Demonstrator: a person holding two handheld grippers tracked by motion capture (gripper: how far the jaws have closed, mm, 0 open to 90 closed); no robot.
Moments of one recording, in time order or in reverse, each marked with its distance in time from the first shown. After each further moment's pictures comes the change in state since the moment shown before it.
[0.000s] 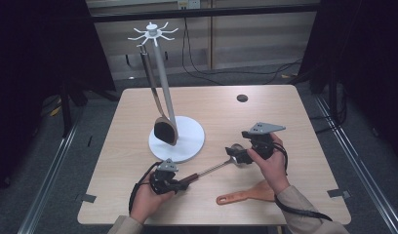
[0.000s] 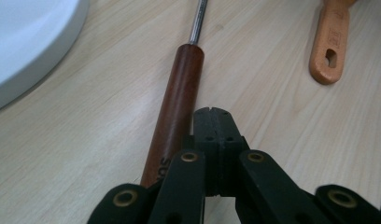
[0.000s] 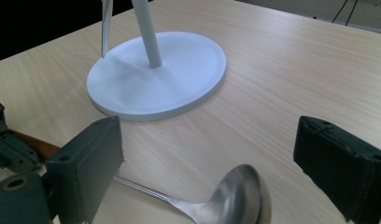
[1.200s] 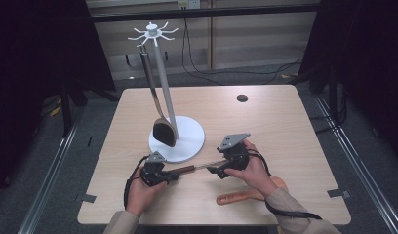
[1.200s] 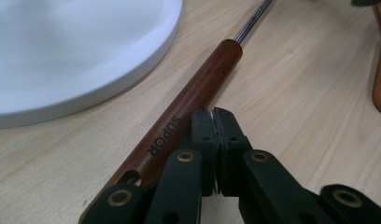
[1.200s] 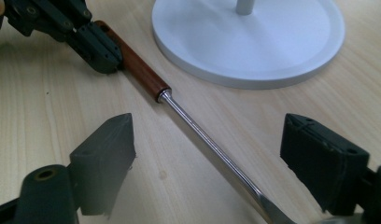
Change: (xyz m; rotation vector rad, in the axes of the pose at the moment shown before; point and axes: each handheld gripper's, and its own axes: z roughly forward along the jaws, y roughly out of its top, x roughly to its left) left arm 0.031 -0.007 -0.011 -0.081 0.098 -0.110; right arm 0.045 -0.005 0.047 0.220 0.188 -0.231
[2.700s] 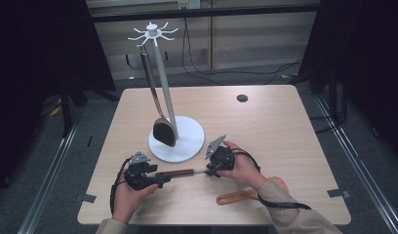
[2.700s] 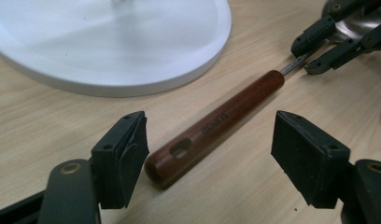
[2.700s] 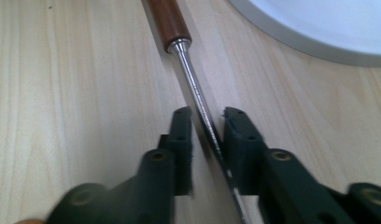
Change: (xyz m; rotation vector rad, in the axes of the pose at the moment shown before) left arm 0.007 -0.013 -0.037 -0.110 0.131 -0.116; right arm 0.005 0.010 0.037 0.284 0.153 -0.188
